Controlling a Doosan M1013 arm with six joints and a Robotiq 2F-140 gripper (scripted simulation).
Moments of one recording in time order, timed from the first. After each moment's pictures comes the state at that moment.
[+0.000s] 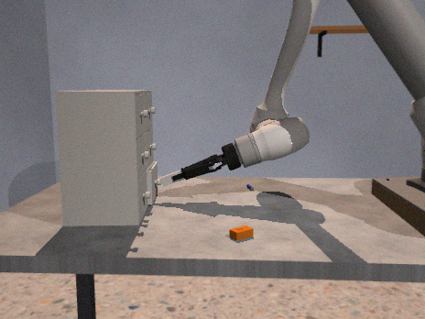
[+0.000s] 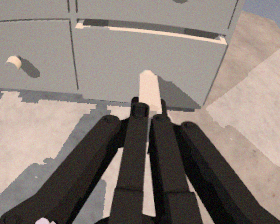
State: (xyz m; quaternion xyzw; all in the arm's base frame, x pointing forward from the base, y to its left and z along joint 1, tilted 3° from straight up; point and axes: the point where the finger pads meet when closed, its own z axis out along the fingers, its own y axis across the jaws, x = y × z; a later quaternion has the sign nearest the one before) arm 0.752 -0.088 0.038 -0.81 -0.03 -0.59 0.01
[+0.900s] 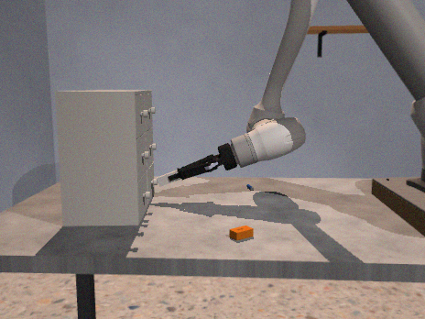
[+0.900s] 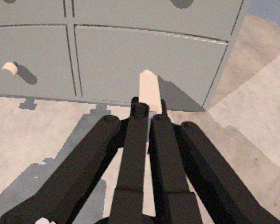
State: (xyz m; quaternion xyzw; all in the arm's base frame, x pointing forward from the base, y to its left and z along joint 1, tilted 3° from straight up) arm 0.763 -0.087 0.038 -0.81 -0.03 -0.59 0.01
